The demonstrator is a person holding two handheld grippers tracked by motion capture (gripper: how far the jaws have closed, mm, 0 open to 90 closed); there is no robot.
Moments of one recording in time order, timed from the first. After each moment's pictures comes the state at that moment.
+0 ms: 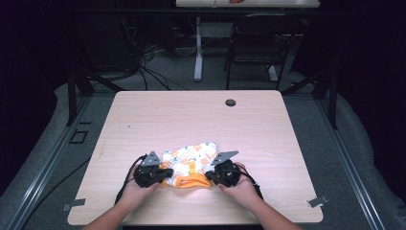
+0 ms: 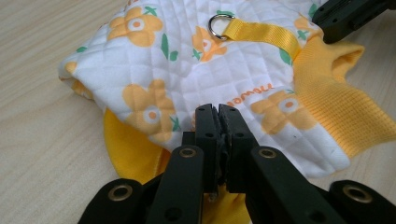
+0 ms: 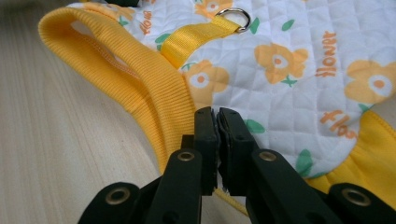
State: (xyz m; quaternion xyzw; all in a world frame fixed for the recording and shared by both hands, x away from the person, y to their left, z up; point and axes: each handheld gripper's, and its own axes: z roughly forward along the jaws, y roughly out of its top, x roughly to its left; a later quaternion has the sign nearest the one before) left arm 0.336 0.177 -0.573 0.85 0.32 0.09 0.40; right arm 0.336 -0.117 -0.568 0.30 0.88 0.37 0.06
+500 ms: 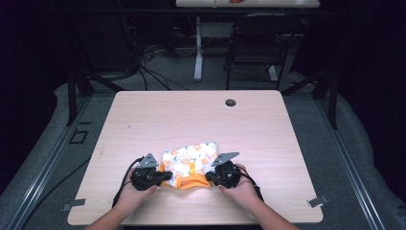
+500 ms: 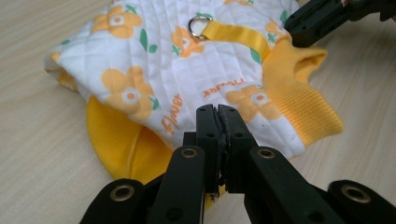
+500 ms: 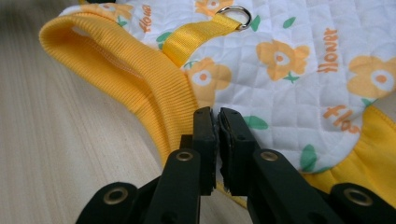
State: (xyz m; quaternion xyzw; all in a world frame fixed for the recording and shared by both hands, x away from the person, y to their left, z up) left arm 0.324 0.181 -0.565 0.85 0.32 0.06 0.41; right arm 0.332 -0.119 -0.568 0.30 0.88 0.37 0.06
